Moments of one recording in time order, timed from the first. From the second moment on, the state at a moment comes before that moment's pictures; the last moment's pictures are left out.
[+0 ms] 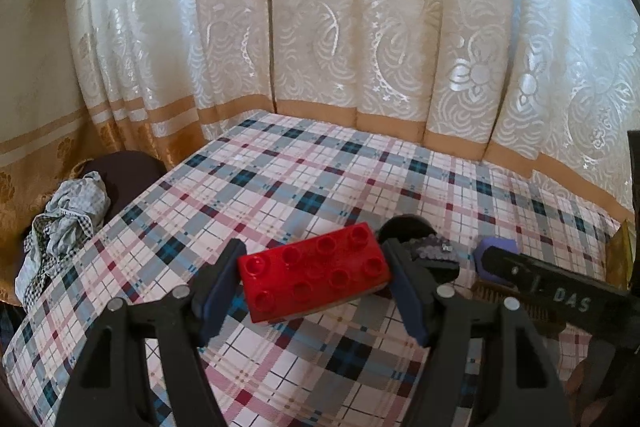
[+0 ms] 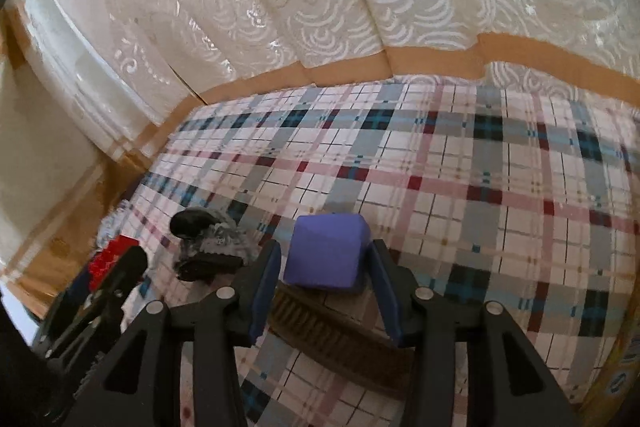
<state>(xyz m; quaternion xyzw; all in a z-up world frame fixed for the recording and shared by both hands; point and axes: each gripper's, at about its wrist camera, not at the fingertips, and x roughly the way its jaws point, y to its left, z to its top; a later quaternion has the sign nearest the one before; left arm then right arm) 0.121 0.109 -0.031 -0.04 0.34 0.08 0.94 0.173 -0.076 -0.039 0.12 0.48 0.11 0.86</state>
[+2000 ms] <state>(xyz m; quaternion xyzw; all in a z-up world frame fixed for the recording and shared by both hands) 0.091 0.076 -0.025 -0.01 0.29 0.06 0.95 0.048 -0.086 0.009 -0.01 0.30 0.04 0.95</state>
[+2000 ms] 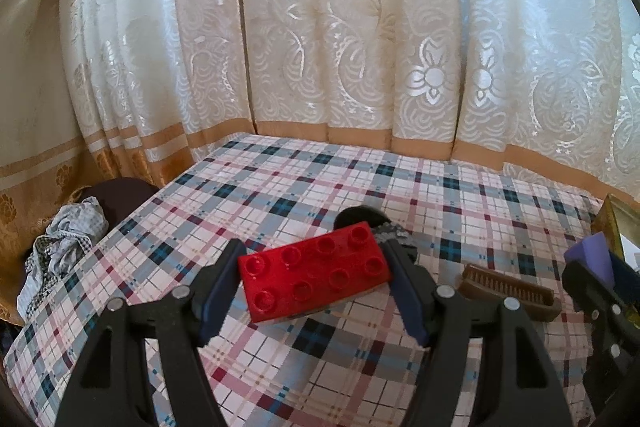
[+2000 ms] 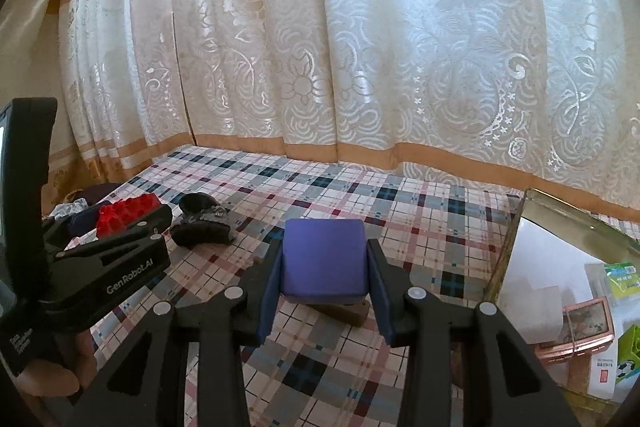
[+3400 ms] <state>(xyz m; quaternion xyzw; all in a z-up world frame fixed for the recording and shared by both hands) 0.050 0.027 -0.017 -0.02 0.28 -0.03 0.96 -0.015 -0.148 0.027 0.01 0.29 0.02 0.96</state>
